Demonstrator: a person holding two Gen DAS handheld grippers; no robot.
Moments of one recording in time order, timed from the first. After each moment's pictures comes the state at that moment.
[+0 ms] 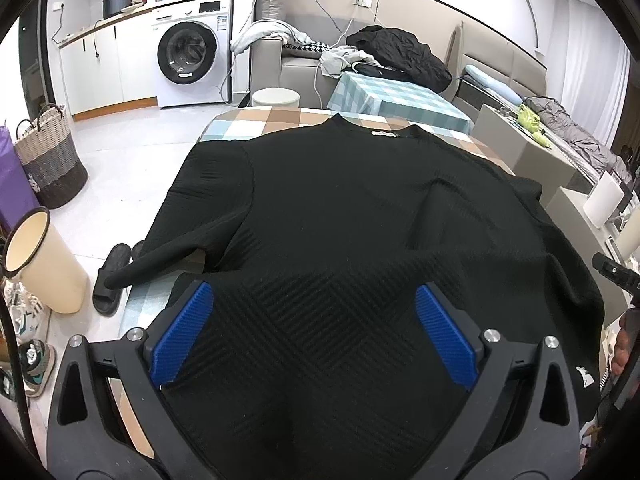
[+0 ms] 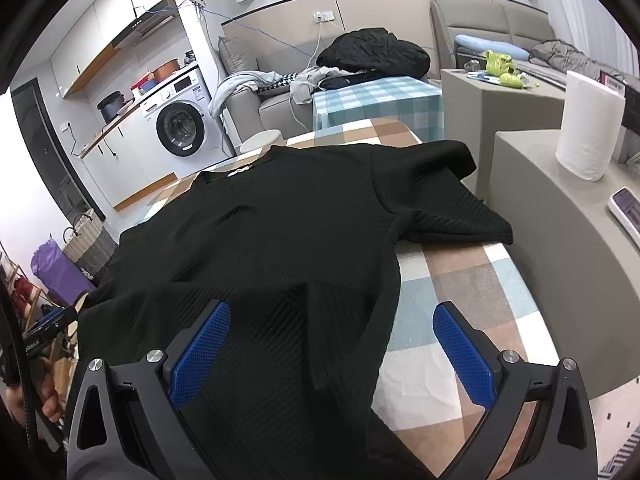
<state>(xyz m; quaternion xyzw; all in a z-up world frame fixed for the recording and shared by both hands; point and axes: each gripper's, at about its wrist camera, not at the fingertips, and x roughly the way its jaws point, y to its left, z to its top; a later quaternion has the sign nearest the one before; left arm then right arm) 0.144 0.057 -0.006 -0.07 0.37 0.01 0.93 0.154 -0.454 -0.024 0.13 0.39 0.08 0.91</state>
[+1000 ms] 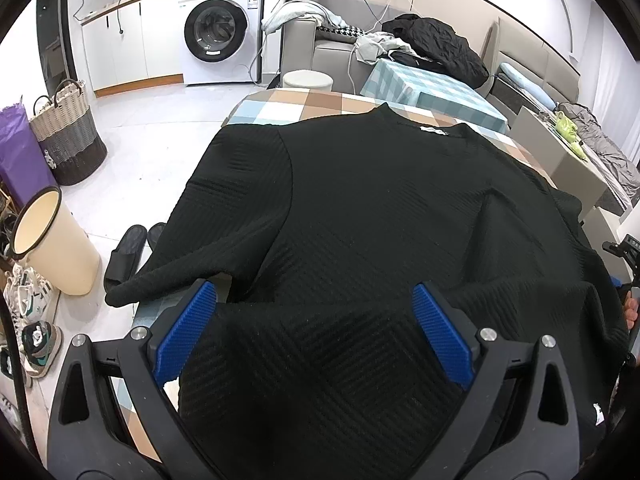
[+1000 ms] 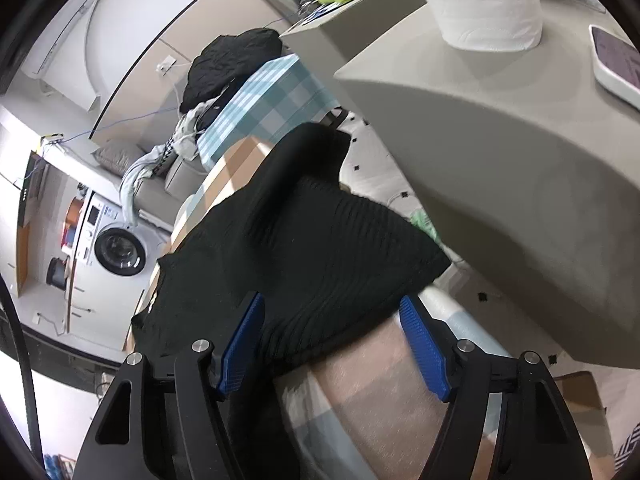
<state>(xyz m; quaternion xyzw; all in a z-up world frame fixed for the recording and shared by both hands) 0.207 0.085 -0.031 -0.09 0.40 0.07 0.91 0.267 -0.589 -0.088 0.40 0.42 -0.08 0.81</state>
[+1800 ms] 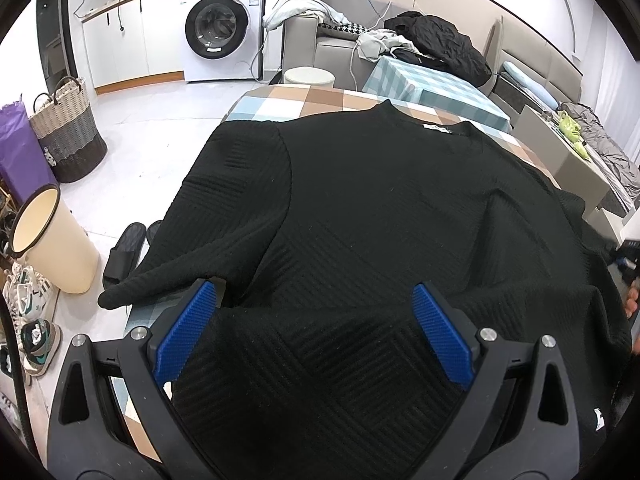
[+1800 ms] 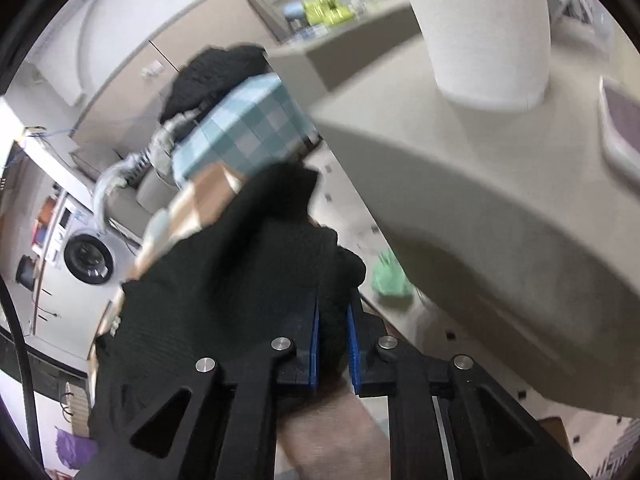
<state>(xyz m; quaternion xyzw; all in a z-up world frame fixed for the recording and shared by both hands) 0.212 0.090 -0.038 -0.09 0.41 0.06 0.91 0.281 -0.604 -0.081 0.33 0.39 -0.13 0.85</state>
